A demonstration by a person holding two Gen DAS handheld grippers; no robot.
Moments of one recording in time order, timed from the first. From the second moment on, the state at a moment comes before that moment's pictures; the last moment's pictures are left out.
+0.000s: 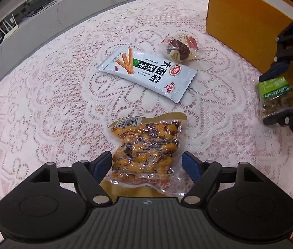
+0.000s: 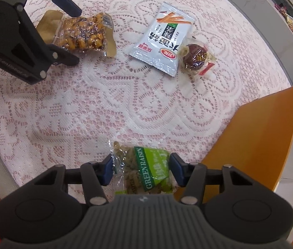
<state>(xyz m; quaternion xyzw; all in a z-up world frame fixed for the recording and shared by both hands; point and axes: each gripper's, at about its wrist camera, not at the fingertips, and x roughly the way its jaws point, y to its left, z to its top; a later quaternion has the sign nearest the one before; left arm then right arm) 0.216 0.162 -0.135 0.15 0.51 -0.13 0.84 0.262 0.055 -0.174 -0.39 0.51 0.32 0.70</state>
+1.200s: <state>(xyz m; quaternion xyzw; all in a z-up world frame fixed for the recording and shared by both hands) 0.195 0.157 -0.078 0.13 0.46 -0.06 0.87 0.233 0.047 -0.133 -0.38 0.46 0.33 0.73</state>
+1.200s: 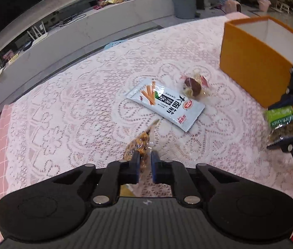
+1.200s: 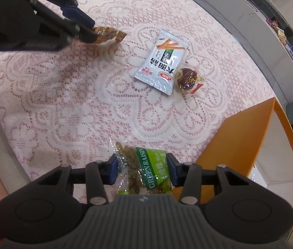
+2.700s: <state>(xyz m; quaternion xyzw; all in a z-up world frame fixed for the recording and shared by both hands) 0.204 0.149 -0.134 0.12 0.53 -0.15 0.83 0.257 0.057 -0.158 -0.27 0.50 0.37 0.74</state>
